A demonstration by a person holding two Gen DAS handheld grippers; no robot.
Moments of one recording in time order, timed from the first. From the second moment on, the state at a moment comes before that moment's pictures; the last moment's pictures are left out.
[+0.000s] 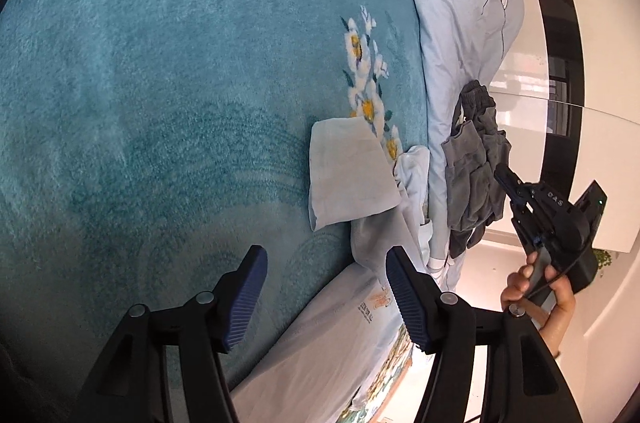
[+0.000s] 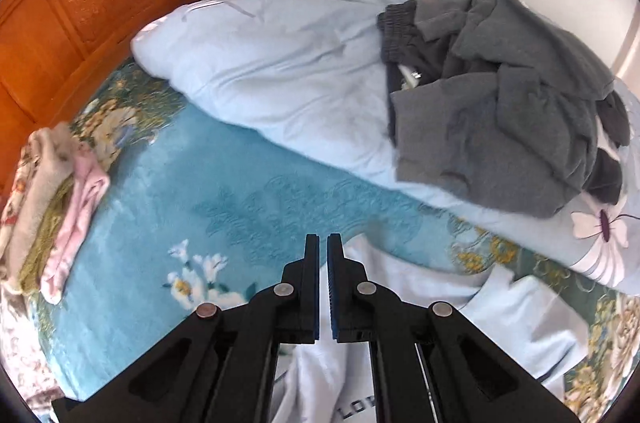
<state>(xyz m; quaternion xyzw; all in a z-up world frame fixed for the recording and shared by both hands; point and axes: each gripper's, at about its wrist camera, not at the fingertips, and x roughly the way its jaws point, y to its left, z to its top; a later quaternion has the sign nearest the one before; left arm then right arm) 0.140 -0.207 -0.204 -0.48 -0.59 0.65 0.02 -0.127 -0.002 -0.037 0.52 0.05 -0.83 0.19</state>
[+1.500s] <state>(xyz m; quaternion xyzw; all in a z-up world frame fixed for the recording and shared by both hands) 0.082 -0.369 -0.128 -0.53 -0.32 0.76 -0.22 0.068 0.294 -0.073 0.59 -0.09 -0.80 0.06</state>
